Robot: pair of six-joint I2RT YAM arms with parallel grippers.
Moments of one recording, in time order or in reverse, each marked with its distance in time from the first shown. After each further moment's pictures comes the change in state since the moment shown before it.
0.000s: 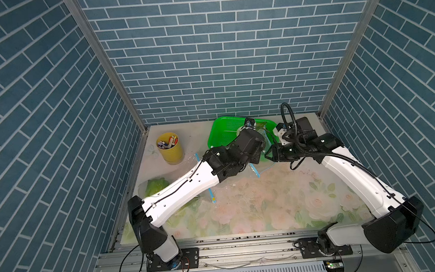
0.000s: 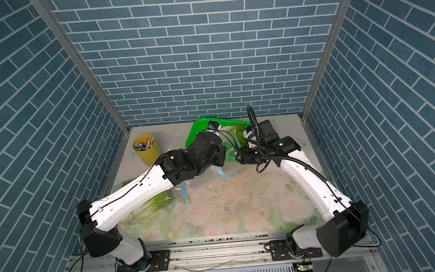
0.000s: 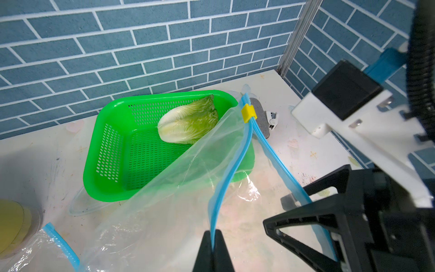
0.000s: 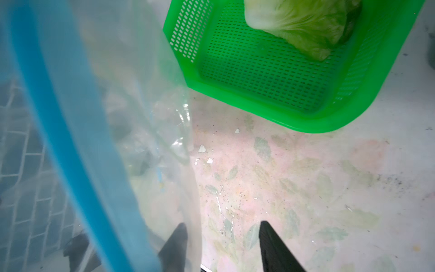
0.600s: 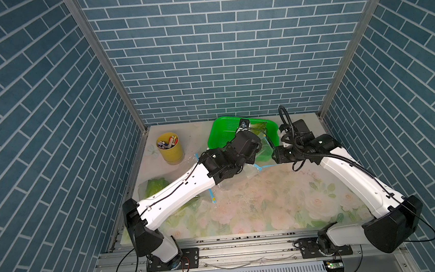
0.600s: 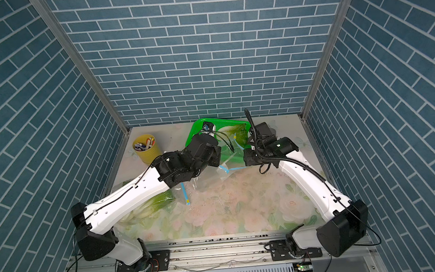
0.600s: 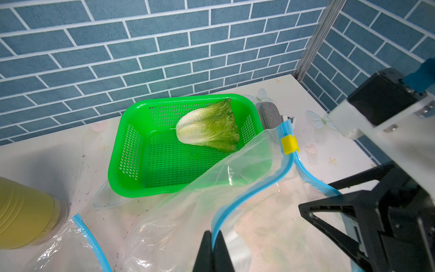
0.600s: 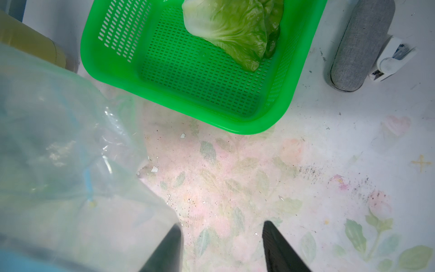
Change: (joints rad) left arm 0.008 -0.047 -0.052 0.003 -0.053 0.007; right arm 0.035 0.001 -0.004 -0.063 0.262 -0.069
